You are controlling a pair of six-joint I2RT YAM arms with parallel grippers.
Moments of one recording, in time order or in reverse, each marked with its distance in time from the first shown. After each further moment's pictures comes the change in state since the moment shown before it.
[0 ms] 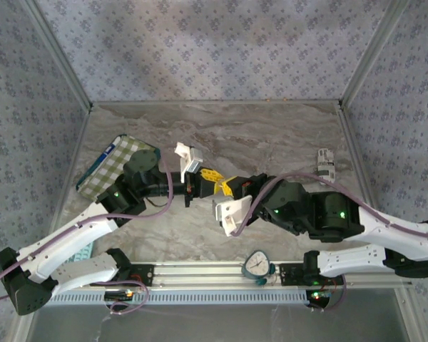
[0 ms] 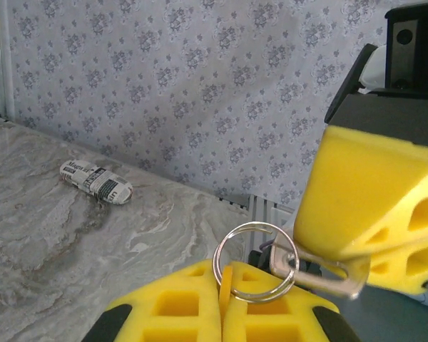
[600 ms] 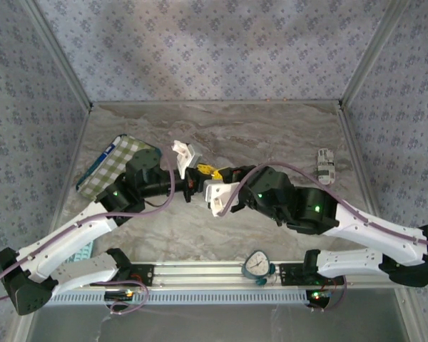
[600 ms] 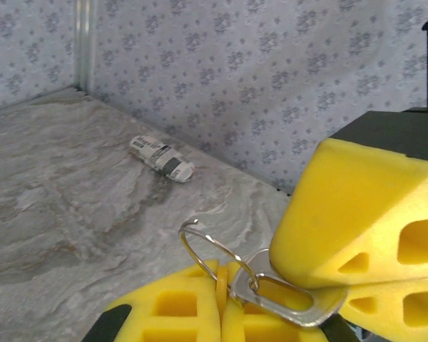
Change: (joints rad) left arm -0.003 -0.001 0.000 -0.101 -0.180 0.033; right arm -0.167 0.036 -0.137 0.249 -0.109 0.079
